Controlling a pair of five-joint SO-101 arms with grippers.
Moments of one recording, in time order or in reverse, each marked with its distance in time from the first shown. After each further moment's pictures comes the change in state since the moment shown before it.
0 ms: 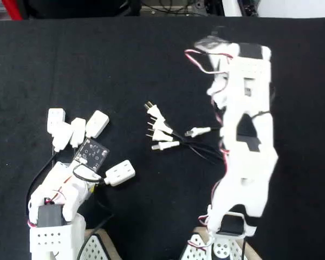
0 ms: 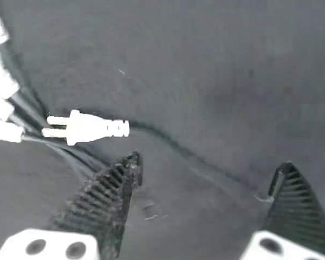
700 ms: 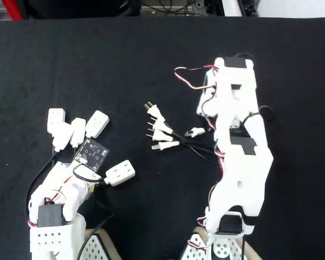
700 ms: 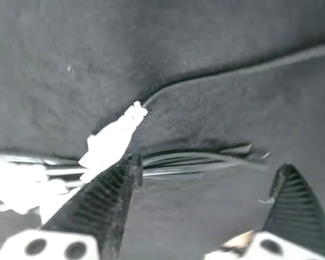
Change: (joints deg) left arm 0.0 0.0 0.0 0.0 0.0; right arm -6.2 -1.8 12.4 -0.3 -56.7
